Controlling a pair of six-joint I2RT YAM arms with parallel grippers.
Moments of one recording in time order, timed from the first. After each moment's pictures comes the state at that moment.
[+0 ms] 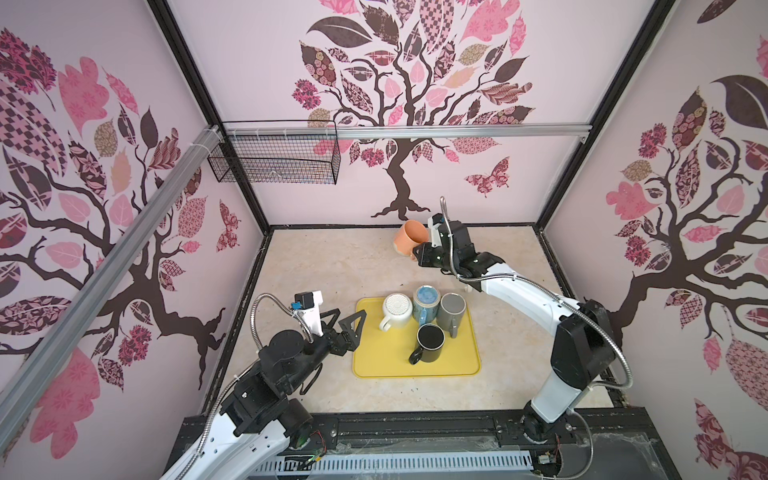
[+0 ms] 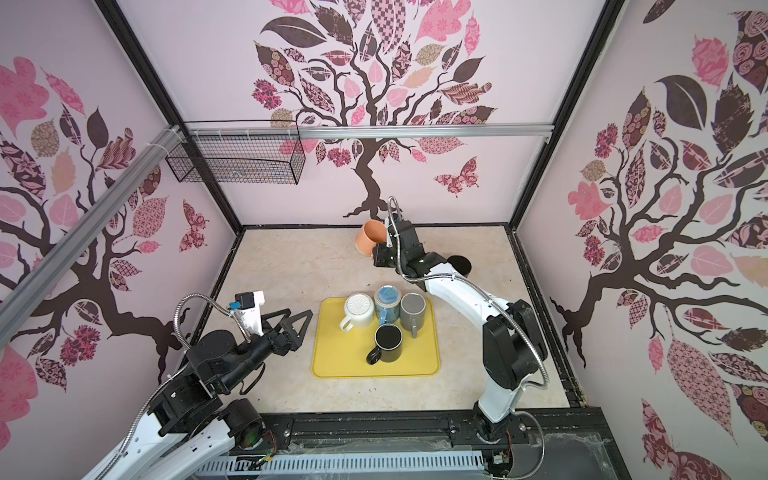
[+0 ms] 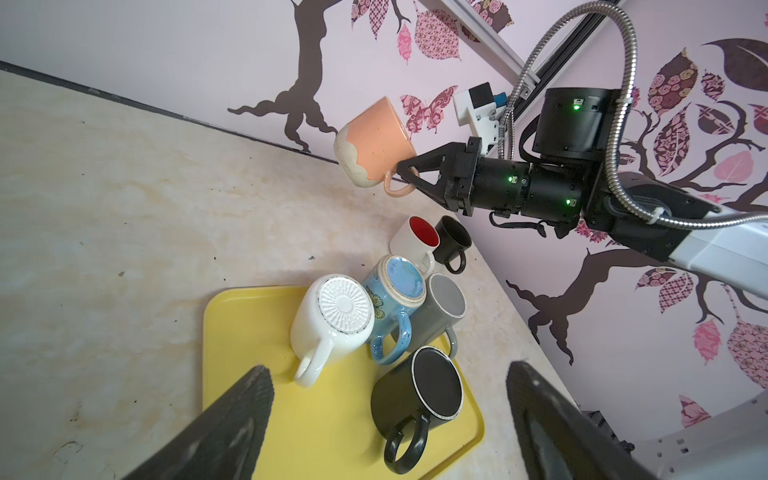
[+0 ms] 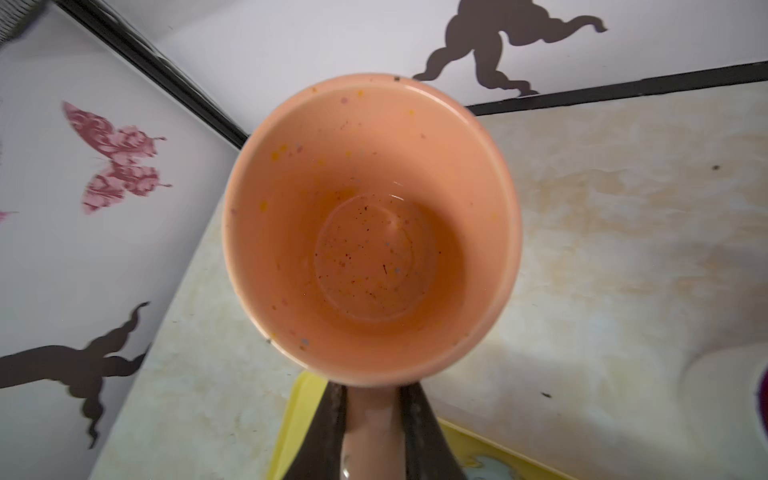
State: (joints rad) left arm -0.75 0.43 0.62 -0.39 -0.16 -0.58; right arm 0.55 1.72 1.41 -0.24 -0.03 0.47
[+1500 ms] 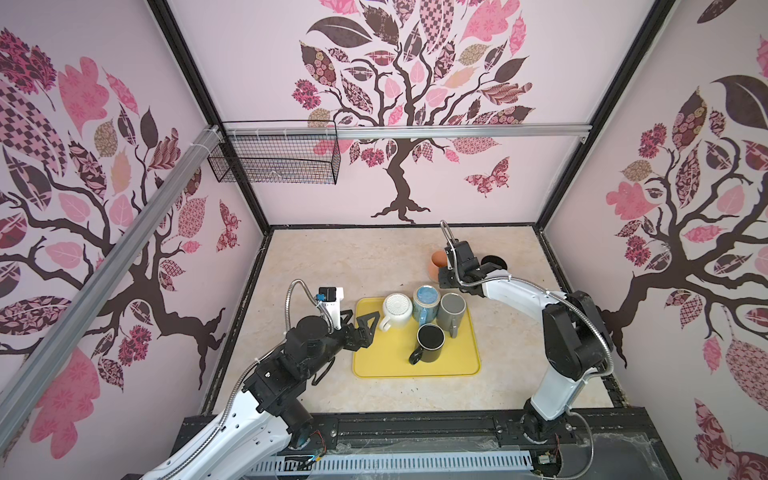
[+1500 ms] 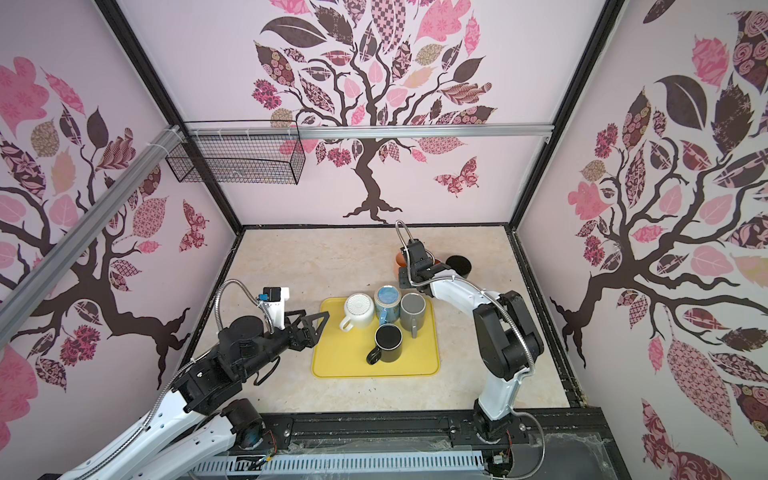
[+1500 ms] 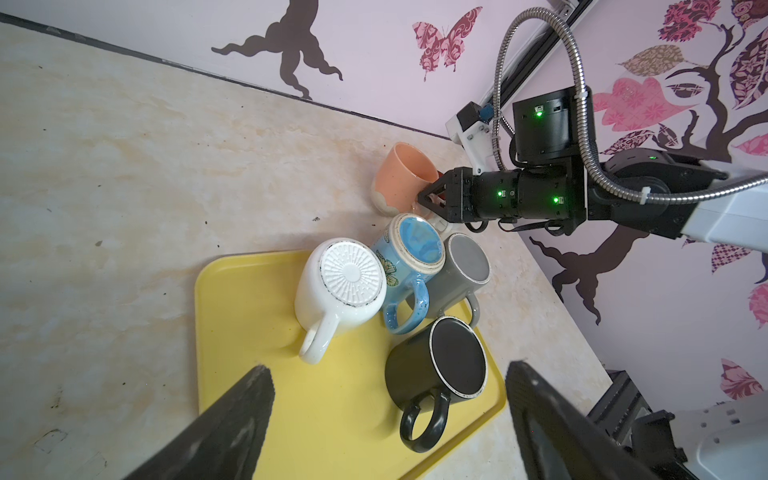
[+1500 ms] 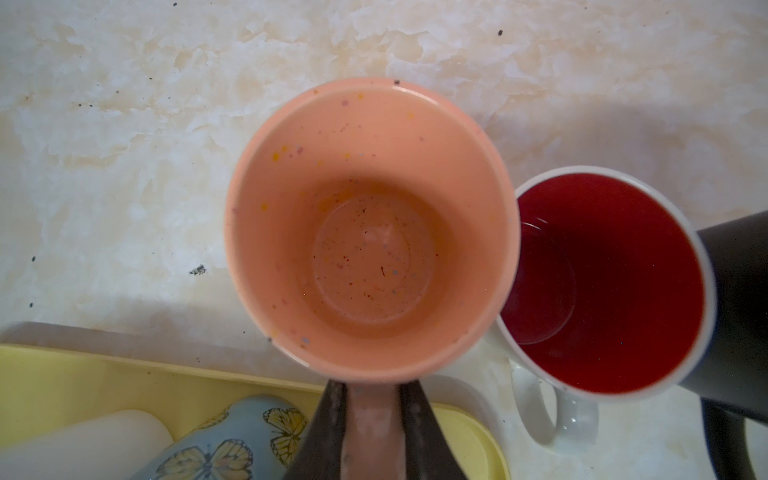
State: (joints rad) left arm -0.75 0.60 0.62 -0.35 -0.11 -0.56; right arm 0.45 1.76 1.22 -0.32 0.16 0.33
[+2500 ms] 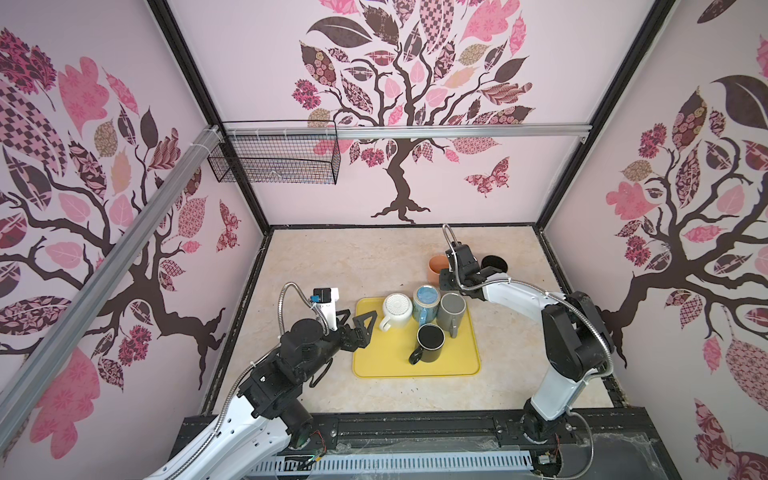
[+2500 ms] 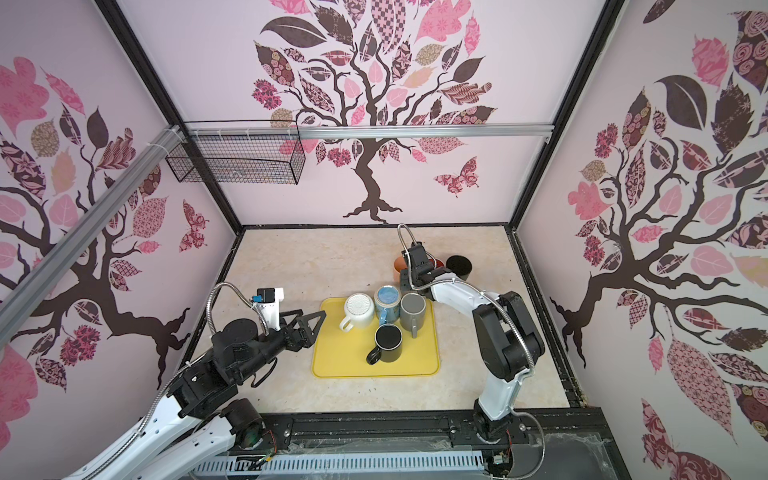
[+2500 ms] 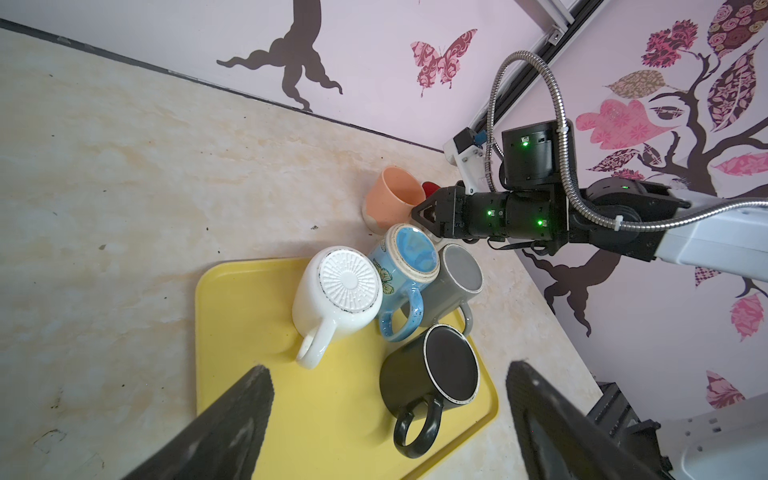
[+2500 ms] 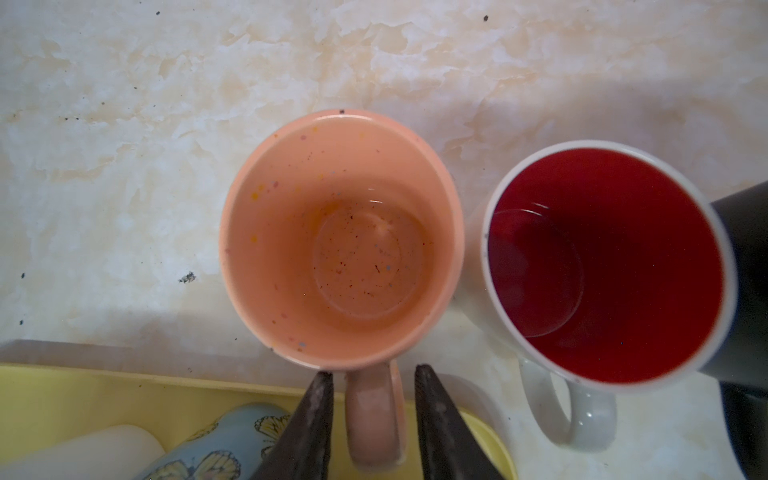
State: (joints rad) left arm -0.75 0.57 0.61 -0.35 -0.12 -0.58; right arm 0.45 1.75 1.17 -0.28 0.17 0.38
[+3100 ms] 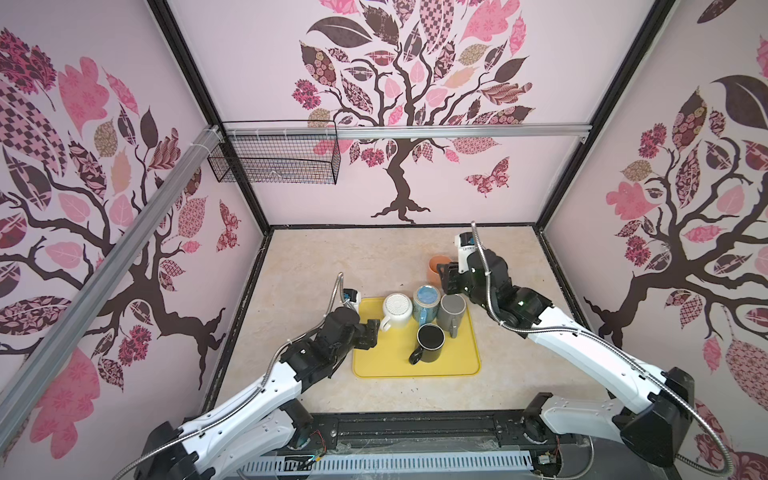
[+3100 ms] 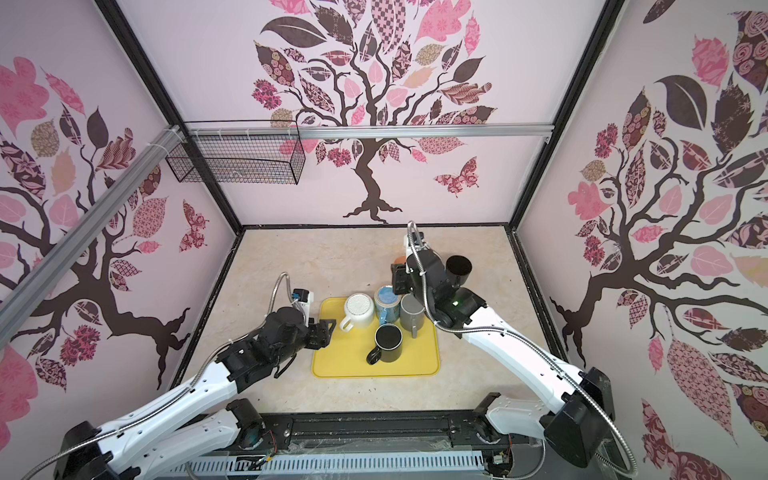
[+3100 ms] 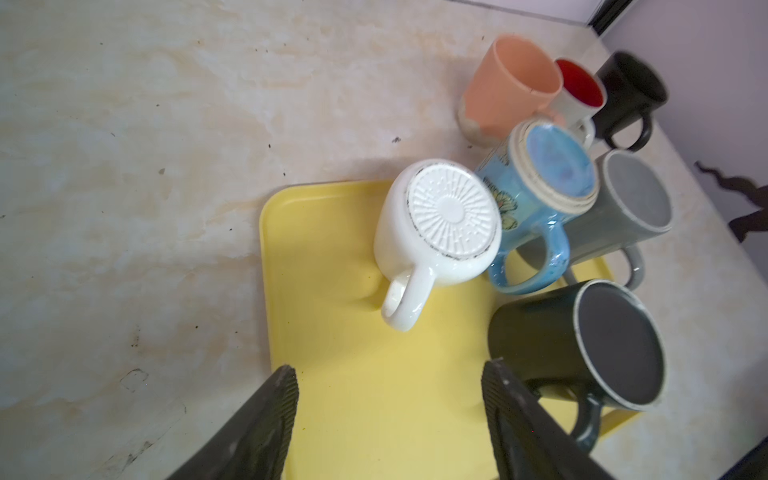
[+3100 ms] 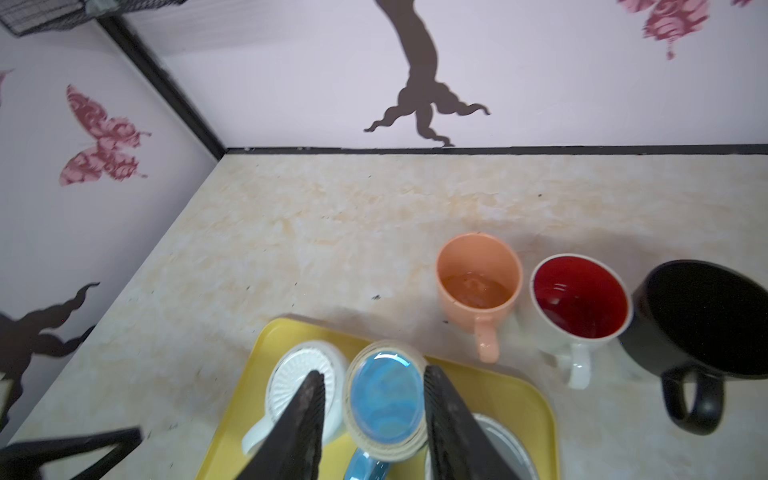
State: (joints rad) left arm -0.75 0.95 0.59 -0.34 -0.20 -0.49; right arm 0.73 1.22 1.08 -0.32 0.24 0.40
